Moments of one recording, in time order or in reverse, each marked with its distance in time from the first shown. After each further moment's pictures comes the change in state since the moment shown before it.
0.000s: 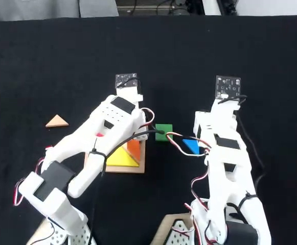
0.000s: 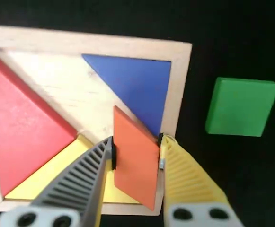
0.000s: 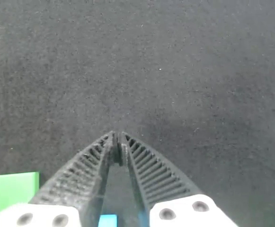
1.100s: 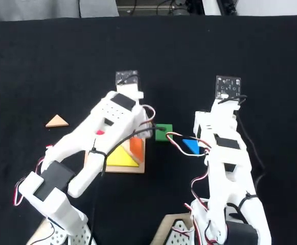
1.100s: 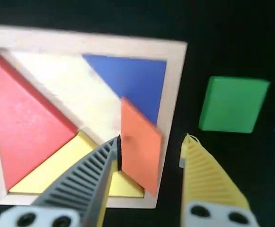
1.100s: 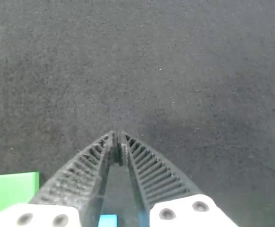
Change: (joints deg) left arm -1.1 -0.1 -4.7 4.0 0.0; right arm 0.0 0.0 0.0 0.0 0.0
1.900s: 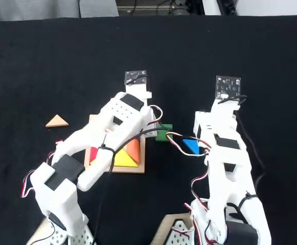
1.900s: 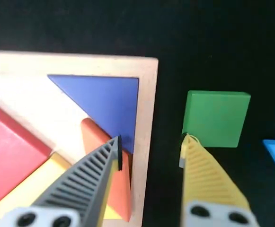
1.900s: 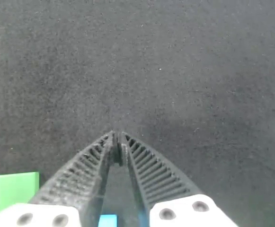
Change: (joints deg) left arm 3.1 6.4 -2.8 -3.8 0.0; right arm 0.0 0.0 0.0 0.0 0.0
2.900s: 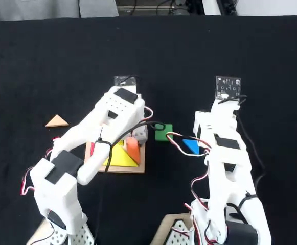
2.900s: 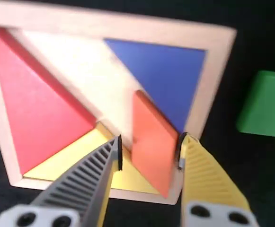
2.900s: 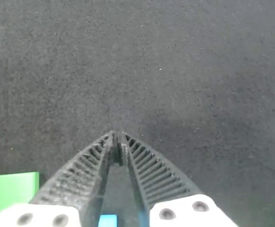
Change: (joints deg) left arm -4.0 2.4 -2.8 12.1 0.0; right arm 0.0 0.0 0.0 0.0 0.0
